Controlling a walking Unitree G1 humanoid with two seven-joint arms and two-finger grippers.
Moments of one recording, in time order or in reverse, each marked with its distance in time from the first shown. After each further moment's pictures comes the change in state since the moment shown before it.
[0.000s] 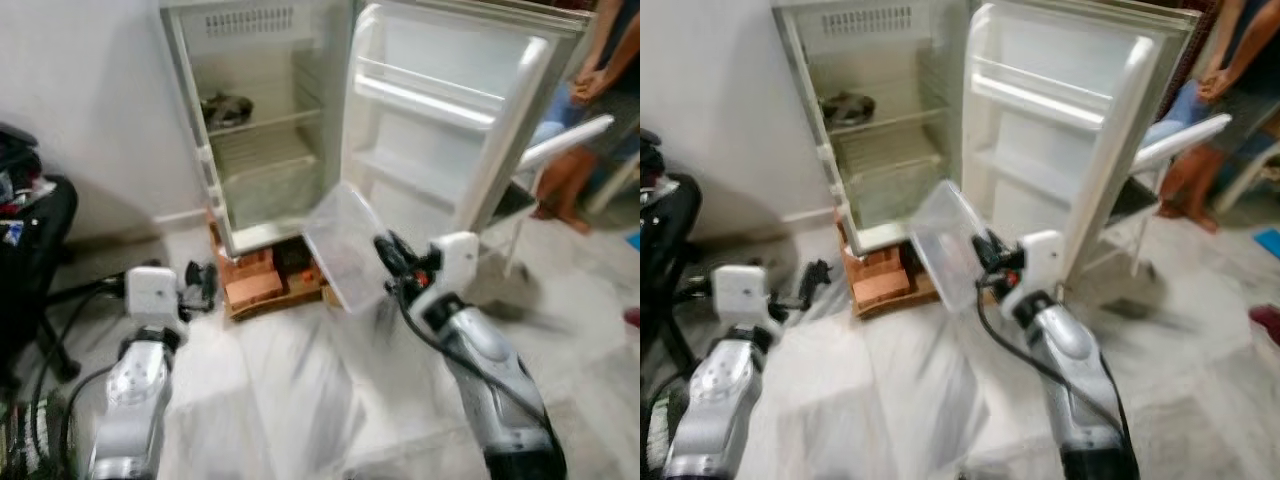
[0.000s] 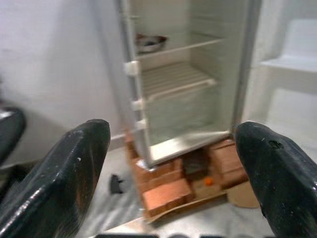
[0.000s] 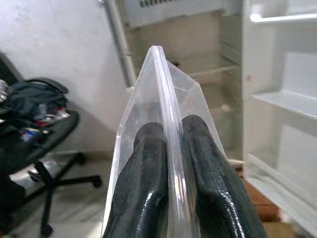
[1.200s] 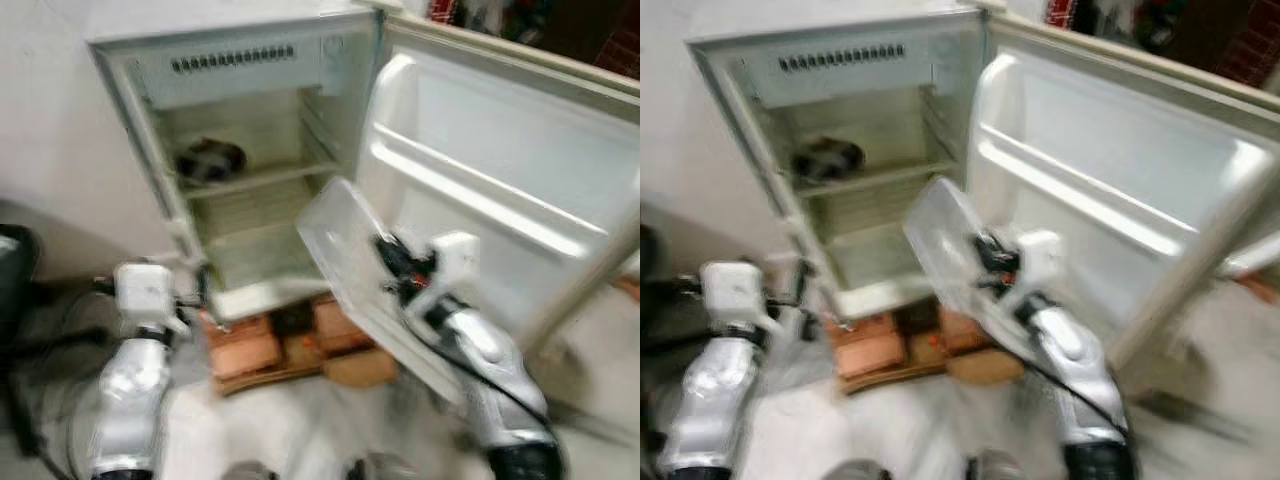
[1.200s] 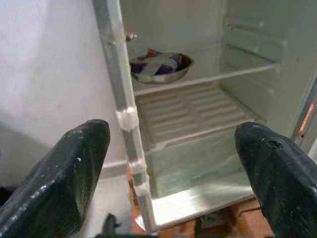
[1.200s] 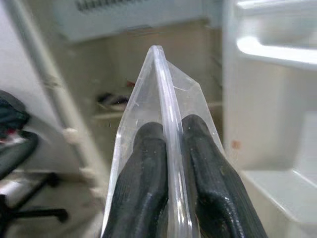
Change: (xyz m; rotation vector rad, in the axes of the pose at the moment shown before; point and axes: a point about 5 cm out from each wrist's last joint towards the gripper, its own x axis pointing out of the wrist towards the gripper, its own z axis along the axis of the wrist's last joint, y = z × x) left arm 0.001 0.004 -0.002 -0.028 0.016 0.054; right arm 0.000 -0.005 -0.001 -0.024 -0.014 -0.027
